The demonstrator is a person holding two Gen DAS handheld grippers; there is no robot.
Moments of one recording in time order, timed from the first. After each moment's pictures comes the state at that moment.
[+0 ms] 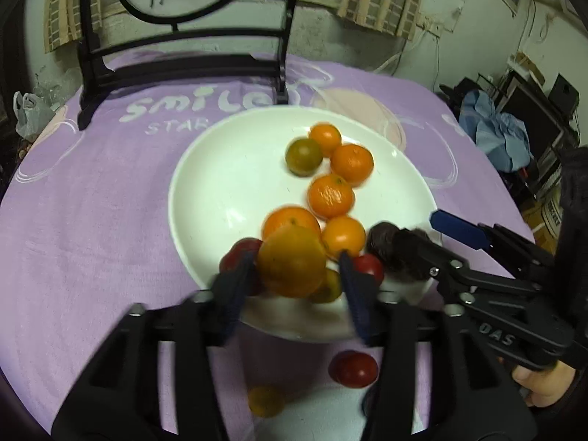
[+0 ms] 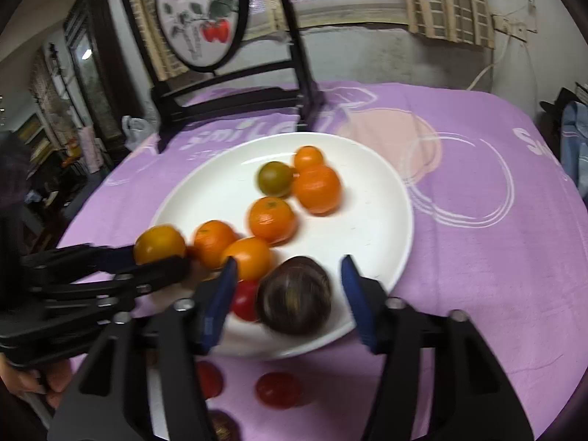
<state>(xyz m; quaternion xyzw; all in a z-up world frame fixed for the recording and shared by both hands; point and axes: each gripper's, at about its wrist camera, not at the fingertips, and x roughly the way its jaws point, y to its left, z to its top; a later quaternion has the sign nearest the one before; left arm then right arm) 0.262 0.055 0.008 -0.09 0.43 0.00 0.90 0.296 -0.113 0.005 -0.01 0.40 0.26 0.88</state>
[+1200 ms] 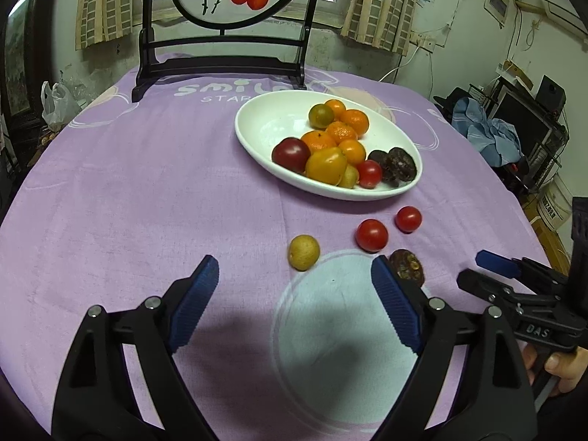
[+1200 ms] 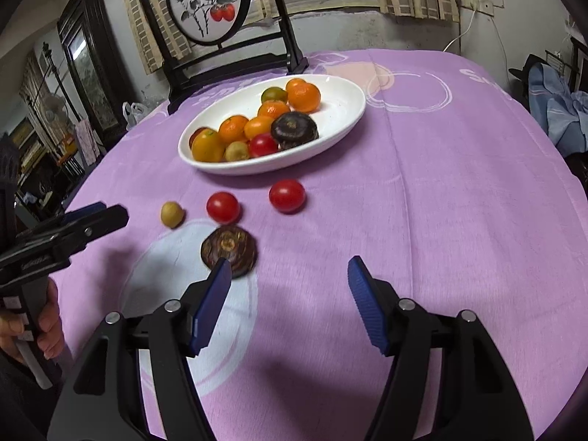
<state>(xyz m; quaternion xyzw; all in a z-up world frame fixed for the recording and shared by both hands) 0.122 0.069 -0.008 -0.09 0.39 0.00 0.92 0.152 -0.167 -0.015 0.00 0.43 0.24 0.87</state>
